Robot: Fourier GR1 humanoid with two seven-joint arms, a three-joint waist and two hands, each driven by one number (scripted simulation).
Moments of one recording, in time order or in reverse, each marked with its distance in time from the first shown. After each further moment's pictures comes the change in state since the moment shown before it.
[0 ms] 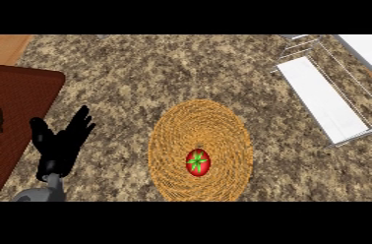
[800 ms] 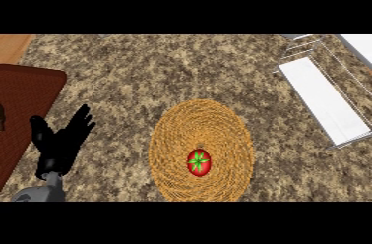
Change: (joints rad) left arm -0.011 -0.006 0.016 0.005 -0.010 -0.022 0.008; right arm 0.117 -0.036 -0.031 -0.115 -0.039 0.043 -0.052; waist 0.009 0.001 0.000
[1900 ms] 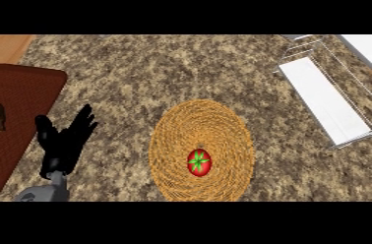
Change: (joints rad) left arm -0.006 -0.022 -0.001 0.003 -0.025 0.010 0.003; right arm 0.008 0.049 -0.189 -0.270 0.021 -0.364 -0.002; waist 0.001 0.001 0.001
